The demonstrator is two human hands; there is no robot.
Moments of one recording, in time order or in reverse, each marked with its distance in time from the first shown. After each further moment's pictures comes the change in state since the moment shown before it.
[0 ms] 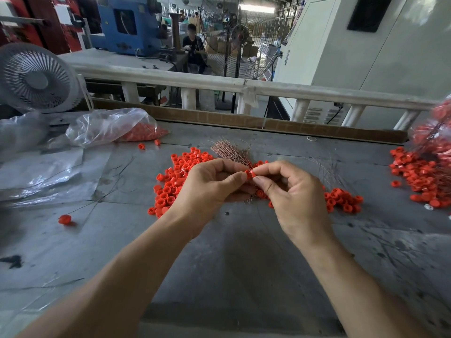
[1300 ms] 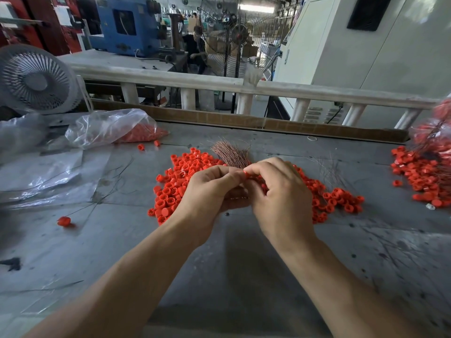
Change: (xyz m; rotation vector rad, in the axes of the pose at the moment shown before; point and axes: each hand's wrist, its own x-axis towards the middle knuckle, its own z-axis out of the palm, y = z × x) left_hand -0.006 0.002 0.012 -0.159 0.084 -0.132; right_hand -0.004 -0.014 0.019 -0.604 0.114 -0.277
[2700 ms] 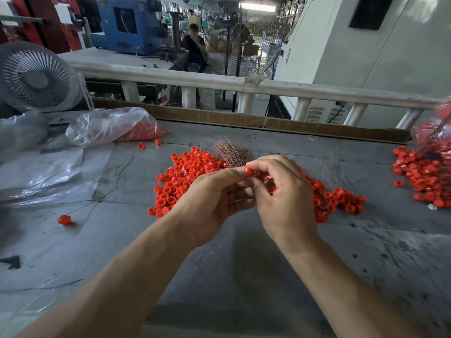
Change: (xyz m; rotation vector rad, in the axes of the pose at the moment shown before) left_hand 0.000 0.005 -0.001 -0.166 -0.146 -0.155; right_hand 0.000 0.004 -0.002 0.149 0.029 -0.022
